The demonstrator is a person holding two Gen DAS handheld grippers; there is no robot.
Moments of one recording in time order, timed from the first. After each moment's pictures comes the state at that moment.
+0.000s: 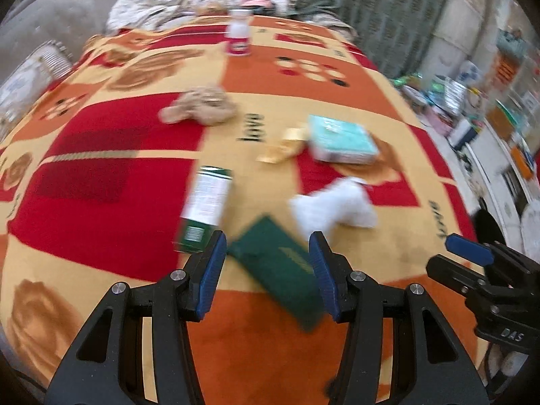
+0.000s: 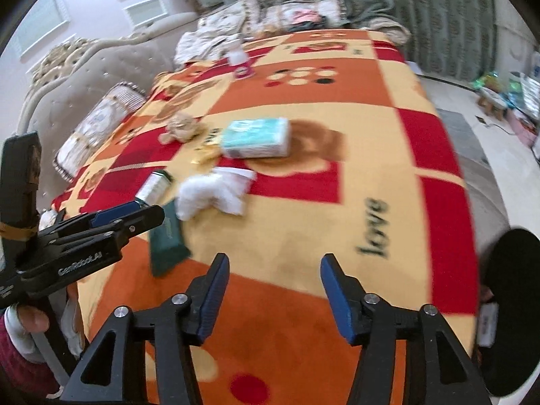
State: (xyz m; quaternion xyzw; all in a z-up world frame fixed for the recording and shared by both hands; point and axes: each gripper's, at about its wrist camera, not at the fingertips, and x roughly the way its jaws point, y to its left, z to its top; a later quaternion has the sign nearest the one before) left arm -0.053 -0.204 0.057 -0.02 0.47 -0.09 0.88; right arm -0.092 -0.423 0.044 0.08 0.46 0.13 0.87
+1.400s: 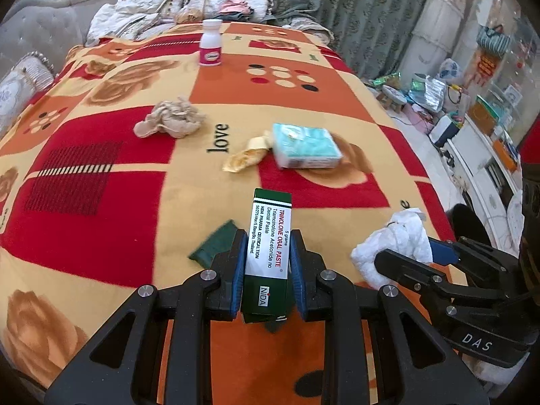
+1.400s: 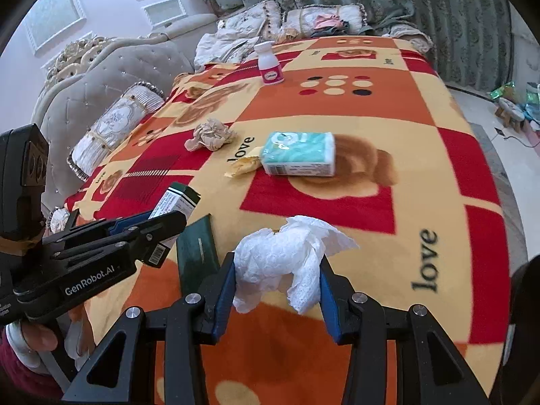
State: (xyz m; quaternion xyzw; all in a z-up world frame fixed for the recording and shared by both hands) left arm -0.065 -0.234 0.074 -0.01 0.45 -0.14 0.88; right arm -0.081 -0.398 0.049 0.08 0.45 0.16 0.87
